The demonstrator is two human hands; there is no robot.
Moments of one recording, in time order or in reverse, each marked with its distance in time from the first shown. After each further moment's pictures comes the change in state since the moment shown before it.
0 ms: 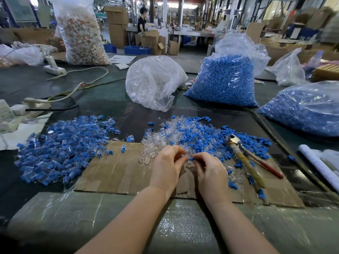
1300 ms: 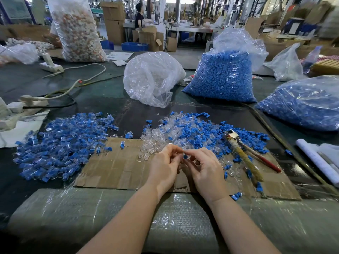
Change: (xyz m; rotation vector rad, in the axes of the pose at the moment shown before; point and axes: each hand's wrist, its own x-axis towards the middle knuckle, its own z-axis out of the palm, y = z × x) left_hand -0.006 -0.002 -0.004 -0.339 -0.115 -0.201; right_hand -0.004 -0.003 -0.005 0.085 -0.062 -0.166
